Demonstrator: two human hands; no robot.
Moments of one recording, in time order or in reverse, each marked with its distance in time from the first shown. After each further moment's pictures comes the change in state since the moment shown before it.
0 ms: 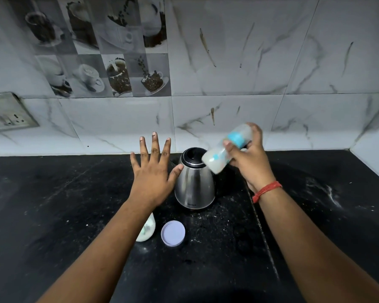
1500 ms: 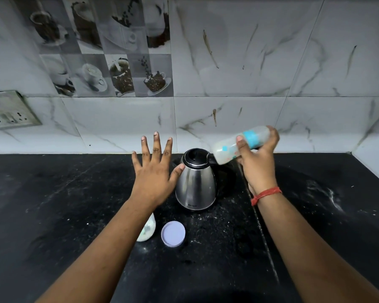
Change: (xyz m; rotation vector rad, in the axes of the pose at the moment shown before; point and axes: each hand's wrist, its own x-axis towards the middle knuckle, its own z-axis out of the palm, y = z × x) left_hand 0.002 0.003 -0.005 0.005 -0.019 -0.019; right_hand 0.002 0.004 -0.004 0.019 0.108 -0.031
